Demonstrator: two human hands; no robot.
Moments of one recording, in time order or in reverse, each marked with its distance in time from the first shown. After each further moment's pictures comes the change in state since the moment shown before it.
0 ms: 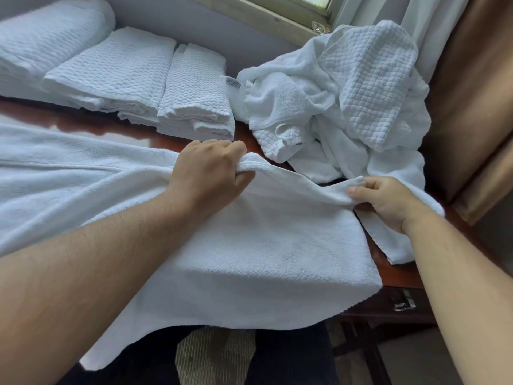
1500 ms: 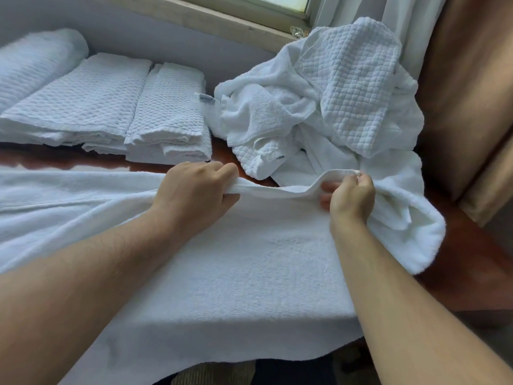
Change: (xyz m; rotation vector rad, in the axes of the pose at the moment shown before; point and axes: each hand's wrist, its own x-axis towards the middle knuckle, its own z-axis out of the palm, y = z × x) left_hand 0.026 0.005 0.019 0.170 -0.124 0.146; right_hand 0.053 -0.002 0.070 0.365 0.780 0.065
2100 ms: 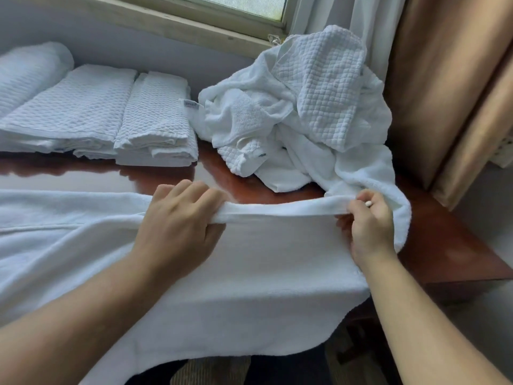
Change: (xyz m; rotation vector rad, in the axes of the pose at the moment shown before) left_hand -0.052 0.041 -0.040 -0.155 0.020 -0.035; right_hand -0.034 0.008 -0.104 0.066 -0.236 -0.074
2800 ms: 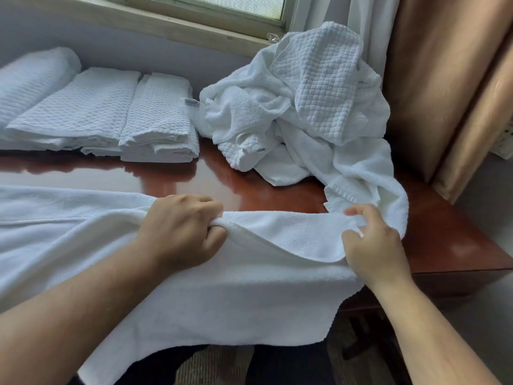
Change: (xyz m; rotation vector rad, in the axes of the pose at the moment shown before) left_hand -0.005 0.010 -0.011 -0.050 -0.185 0.024; right_hand -0.057 -0.009 -0.030 -0.735 -0.122 -0.150
